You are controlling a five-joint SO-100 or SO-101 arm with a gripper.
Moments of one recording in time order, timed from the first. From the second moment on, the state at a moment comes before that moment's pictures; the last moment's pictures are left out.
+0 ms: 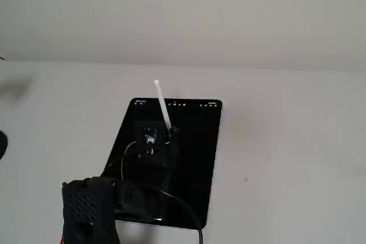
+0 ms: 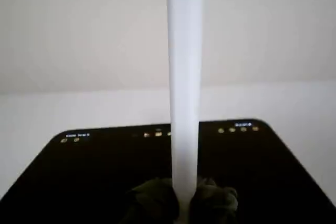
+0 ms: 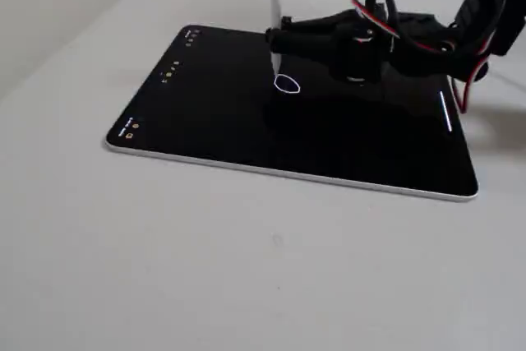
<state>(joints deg) -10.5 52.5 130.0 -79.5 -80.6</state>
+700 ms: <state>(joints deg) -1.3 111.5 130.7 -4.5 -13.4</state>
